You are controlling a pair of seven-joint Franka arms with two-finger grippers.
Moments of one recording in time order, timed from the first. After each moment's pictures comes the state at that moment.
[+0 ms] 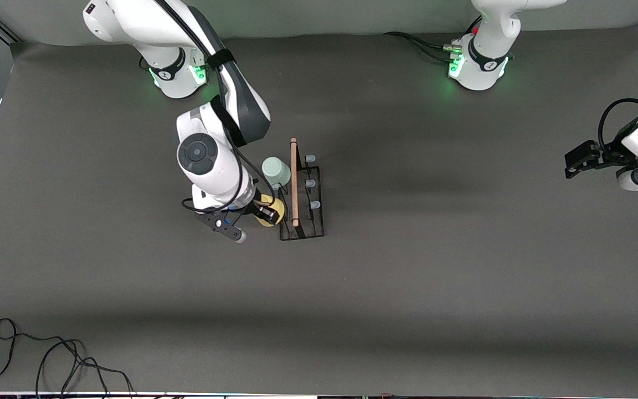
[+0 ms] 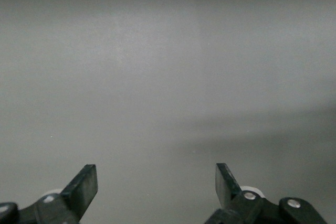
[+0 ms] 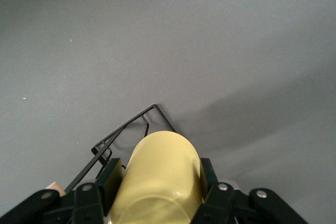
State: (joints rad) left arm 0.04 -0.01 -0.05 -1.73 0.01 1.74 0.08; right arm 0.90 0.48 -0.41 -1.72 0.31 2.18 0.89
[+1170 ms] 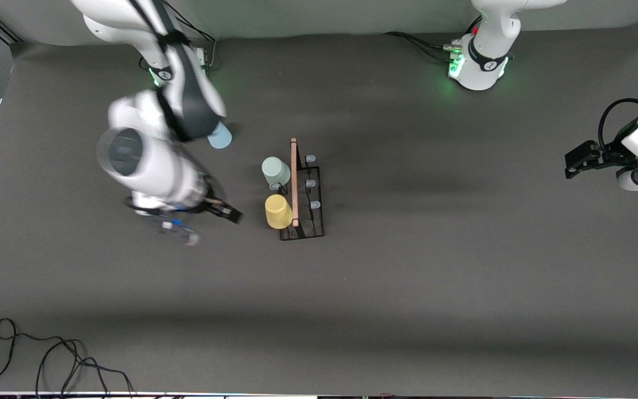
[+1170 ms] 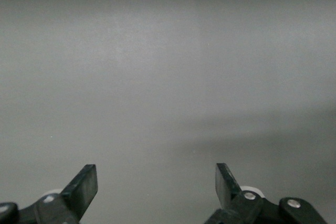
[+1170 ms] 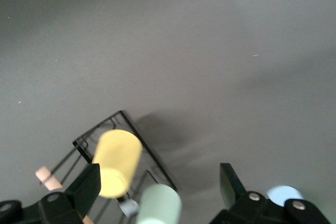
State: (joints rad) left arm 0.04 -0.01 -0.05 -1.73 0.01 1.74 0.08; right arm 0.89 0.31 -0.63 -1.67 0.31 1.85 0.68
